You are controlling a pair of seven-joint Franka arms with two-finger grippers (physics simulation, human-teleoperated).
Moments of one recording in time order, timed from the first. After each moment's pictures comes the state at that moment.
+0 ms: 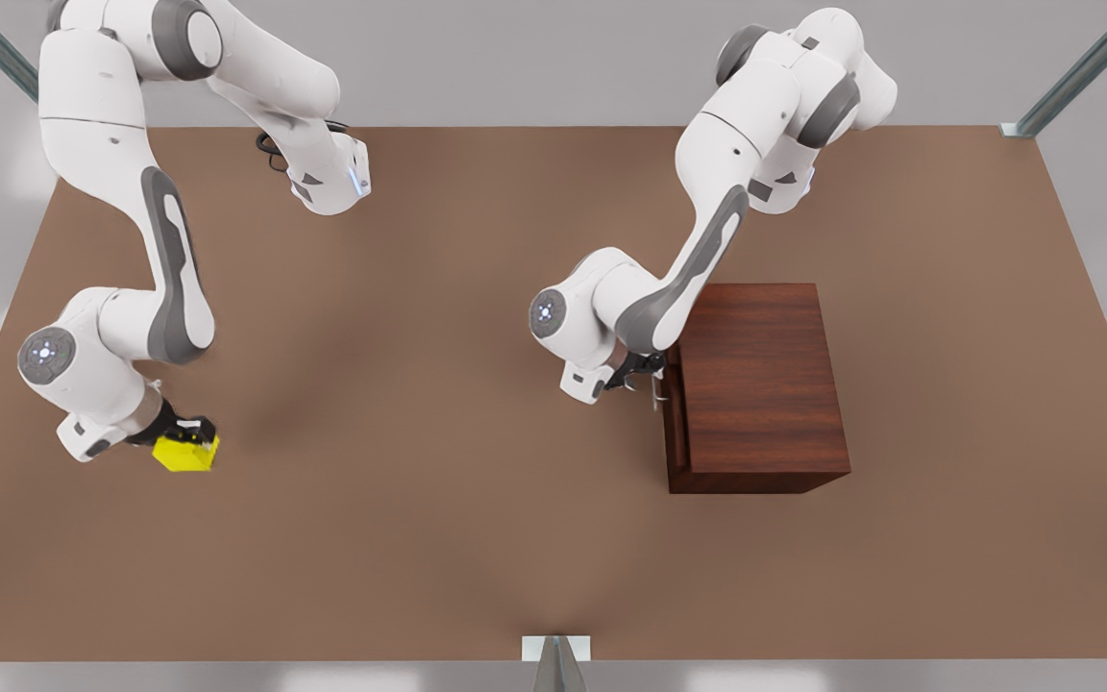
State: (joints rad) left arm -0.69 0.72 -0.07 -1.32 0.43 1.63 -1.07; right arm -0.29 0.37 0.19 -1.75 -0.09 2.24 -0.11
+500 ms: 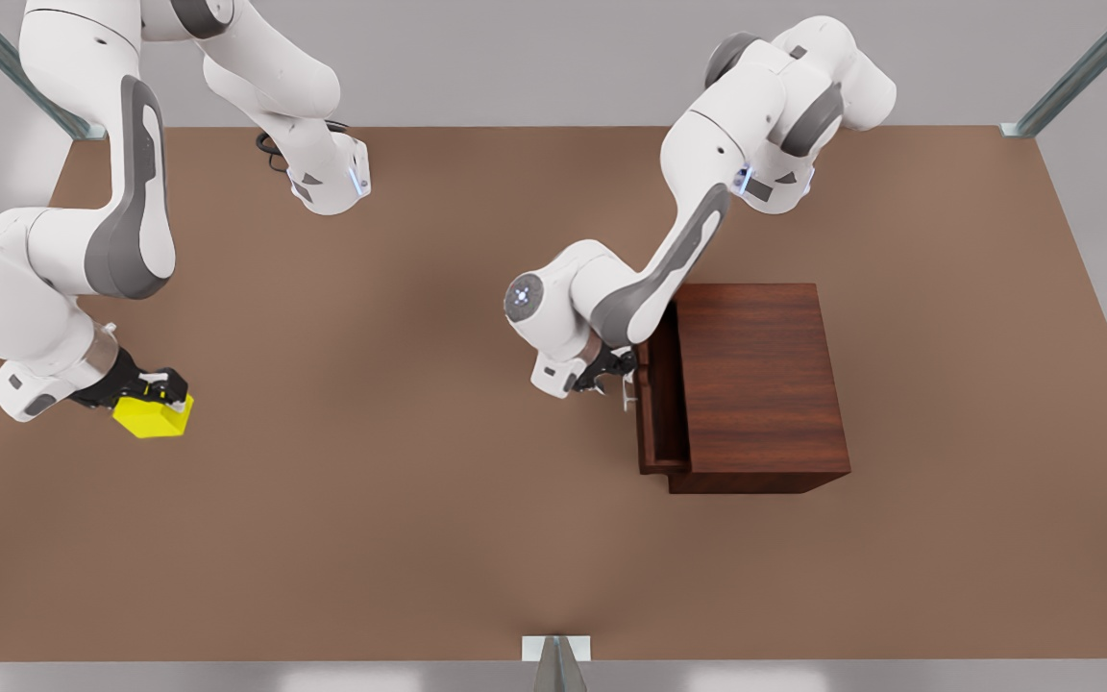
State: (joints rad) left arm -0.72 0.78 -0.09 -1.21 0.44 1.67 -1.12; right arm -0.28 0.23 0.24 -1.59 -0.06 1.88 -0.10
